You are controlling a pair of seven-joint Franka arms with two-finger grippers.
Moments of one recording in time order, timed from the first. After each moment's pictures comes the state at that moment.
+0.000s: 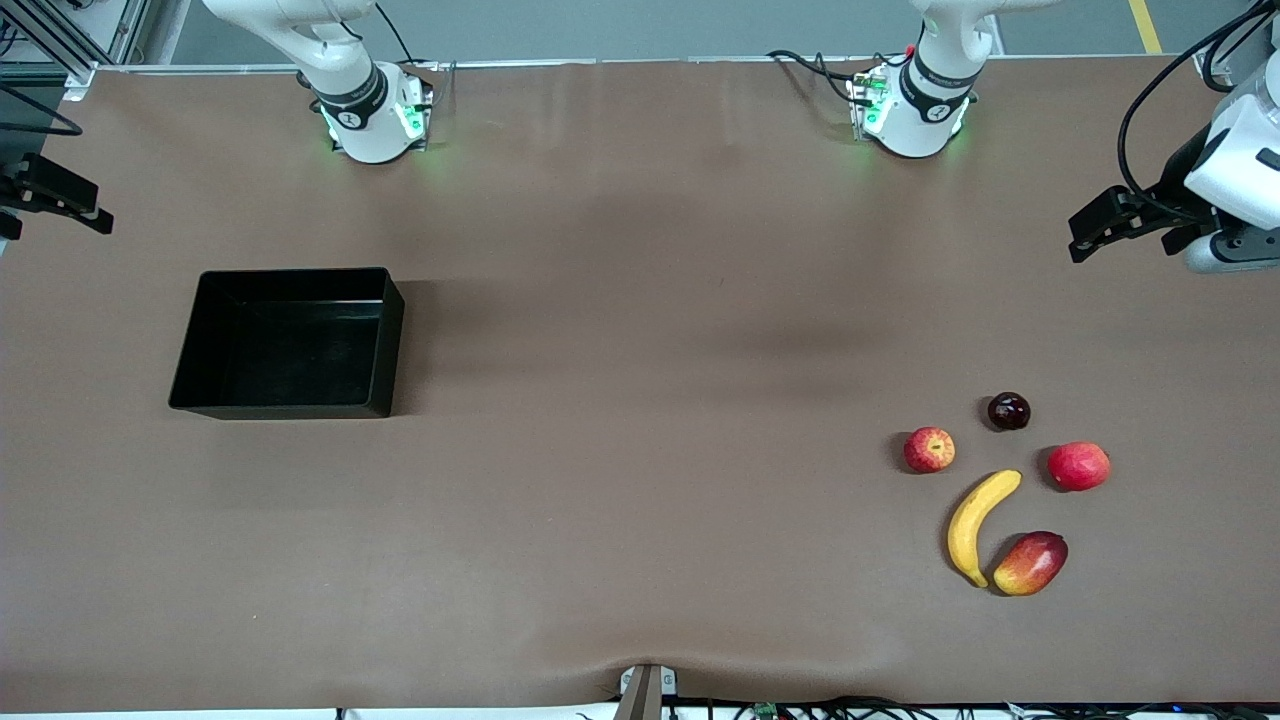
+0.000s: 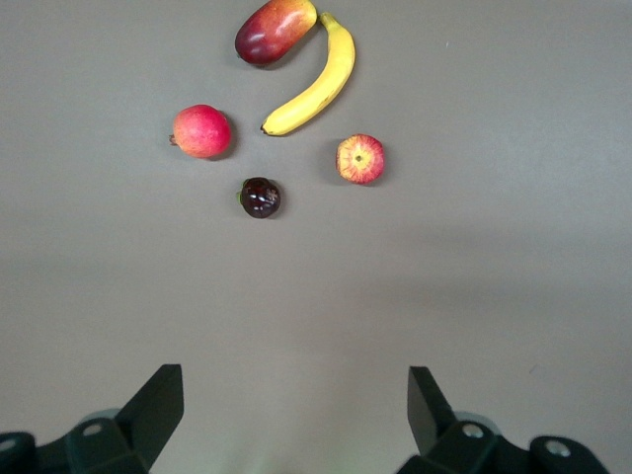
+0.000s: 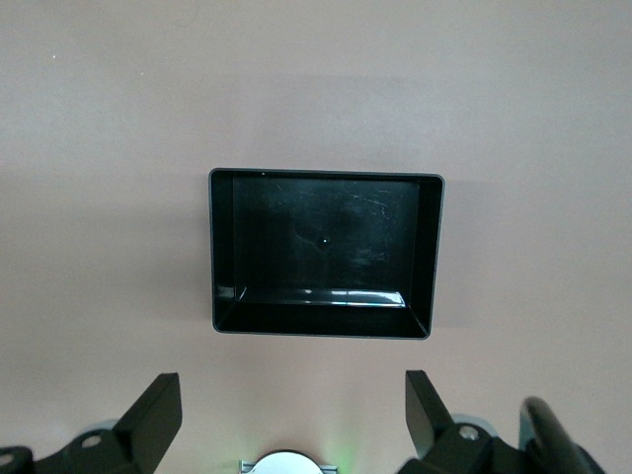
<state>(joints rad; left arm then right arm) 0.09 -0.04 -0.18 -1.60 0.03 1.55 -0.15 0.03 -0.02 -0.13 -1.50 0.02 1.40 -0.14</state>
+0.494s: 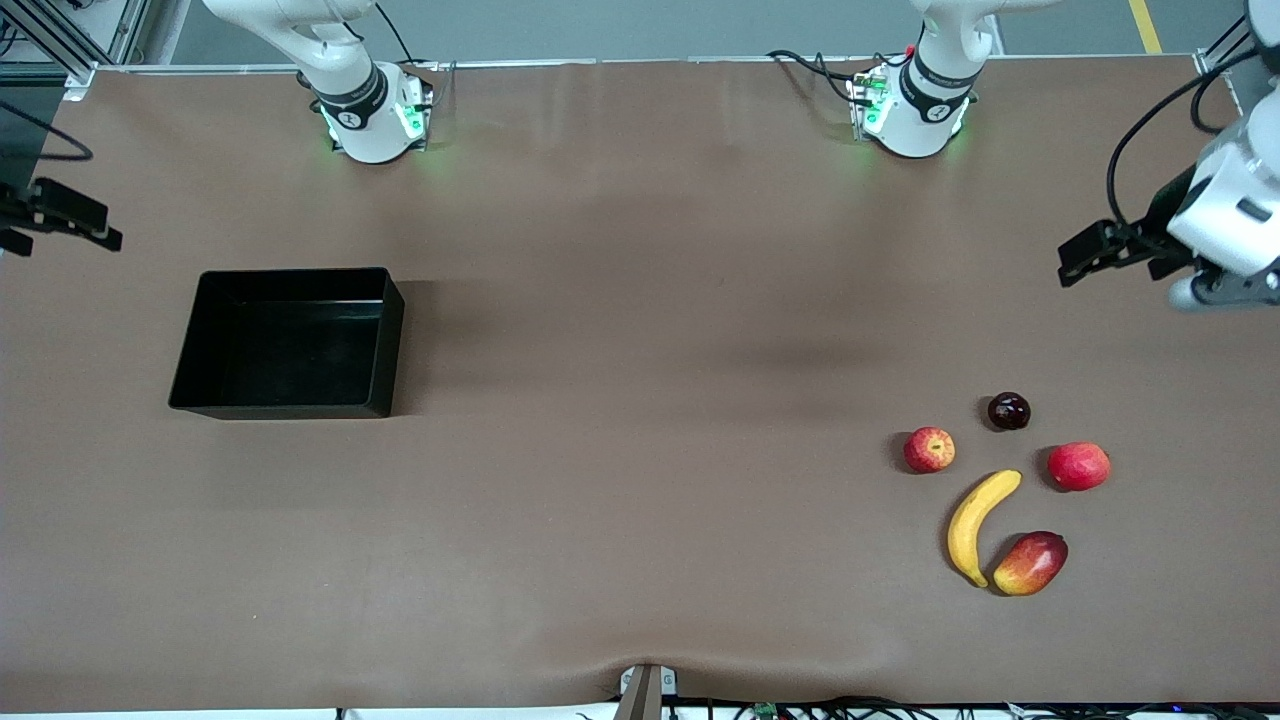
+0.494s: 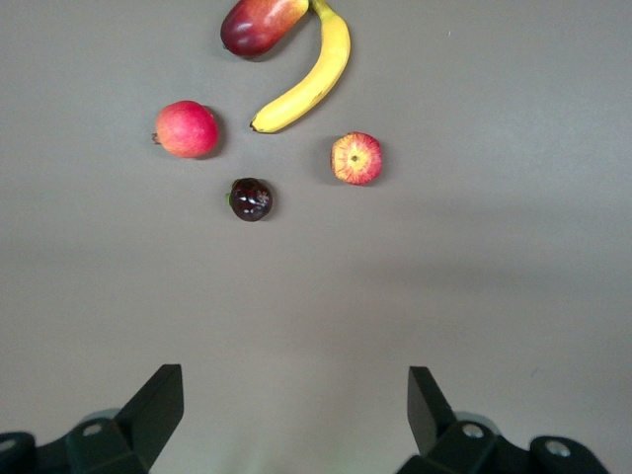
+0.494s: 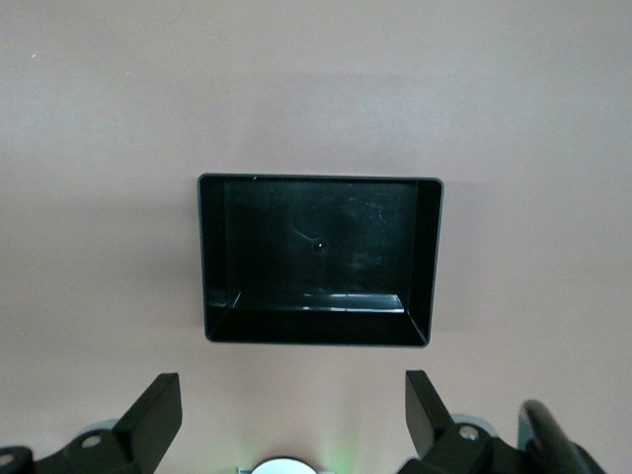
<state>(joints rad) 0.08 0.07 -0.18 -1.55 0.03 1.56 -0.15 0.01 0.04 -0.13 -1.50 0.02 1.44 -0.15</state>
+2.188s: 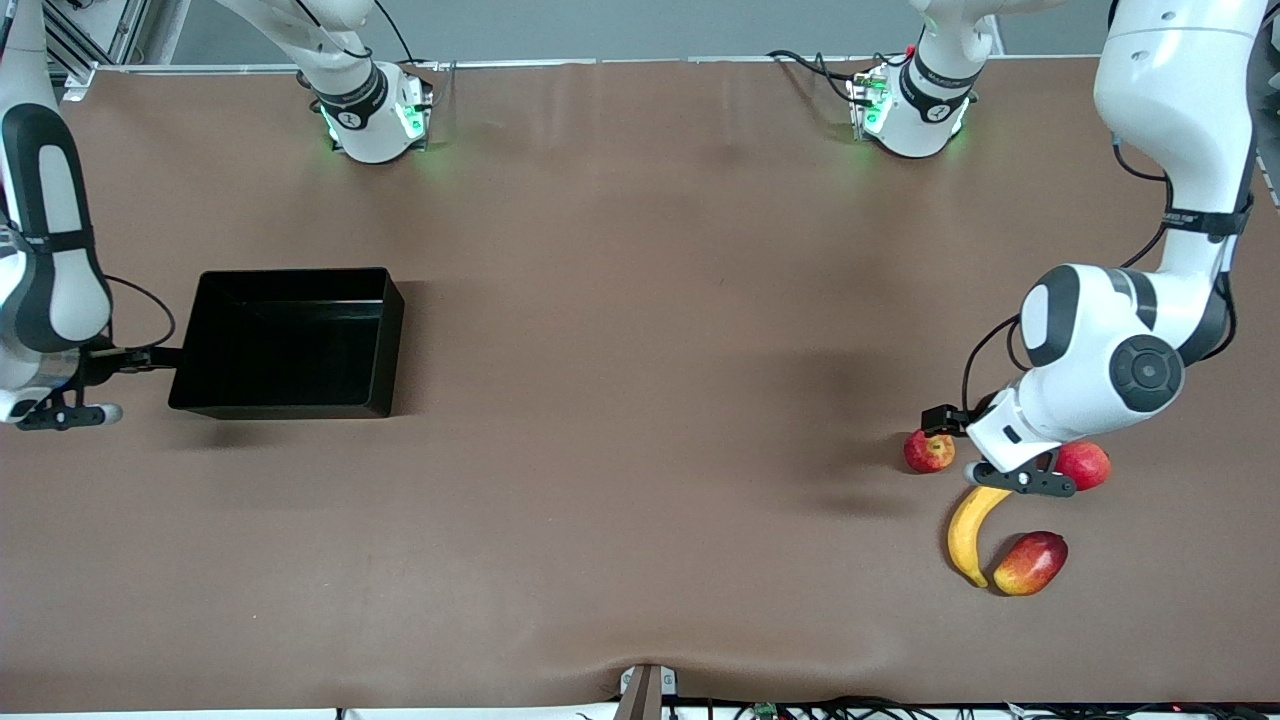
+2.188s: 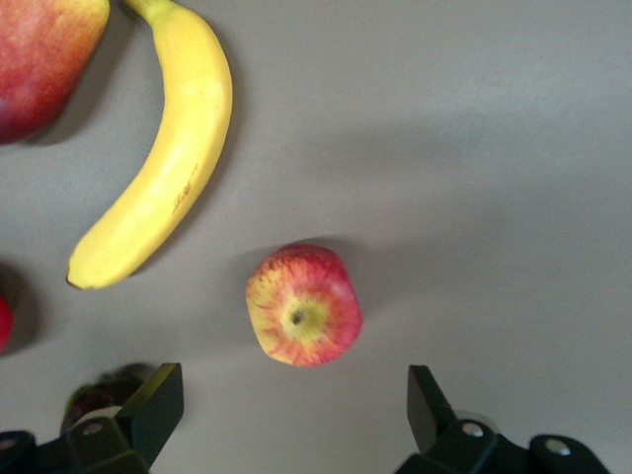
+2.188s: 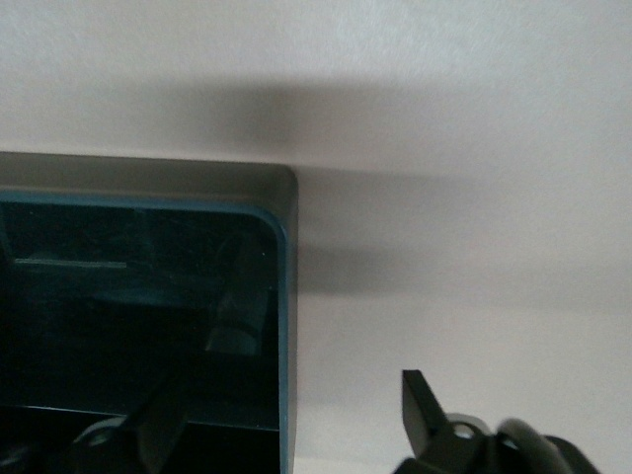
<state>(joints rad) 0.07 0.51 -0.19 -1.74 0.07 2.20 0.06 -0.26 0.46 -0.14 -1.82 0.02 1.98 -0.46</state>
